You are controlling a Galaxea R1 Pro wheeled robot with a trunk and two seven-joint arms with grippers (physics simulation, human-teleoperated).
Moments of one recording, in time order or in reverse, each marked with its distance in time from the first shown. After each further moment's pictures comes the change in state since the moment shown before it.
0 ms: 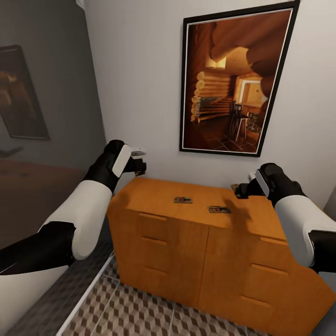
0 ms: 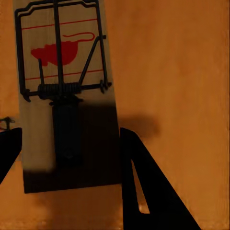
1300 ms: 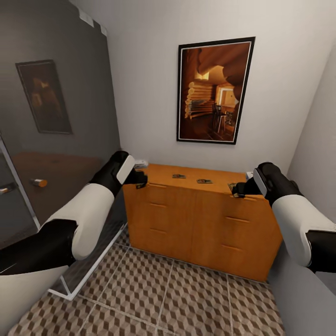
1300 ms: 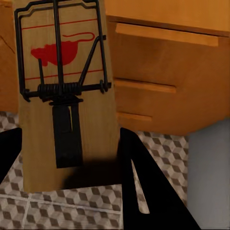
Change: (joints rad) left arm 0.000 0.000 -0.003 0.165 0.000 -0.016 0.002; right arm 0.000 0.019 -0.001 -0.009 -0.013 0.000 -0.001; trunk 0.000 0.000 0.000
